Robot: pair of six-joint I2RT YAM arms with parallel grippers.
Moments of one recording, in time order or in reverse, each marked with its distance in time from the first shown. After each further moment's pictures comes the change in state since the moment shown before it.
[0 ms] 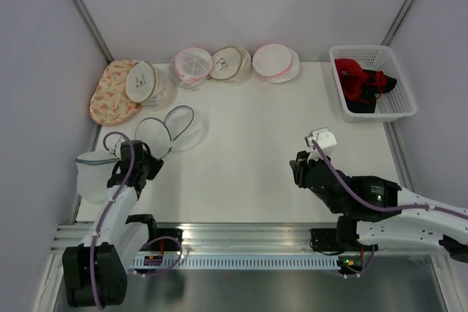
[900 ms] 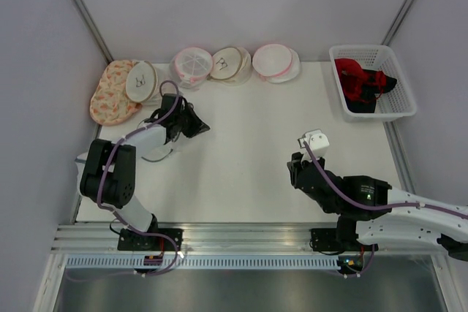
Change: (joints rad) left arm -0.314 0.745 0.529 0.270 0.362 0.053; right arm 0.000 0.047 -0.032 0.026 0.007 0.009
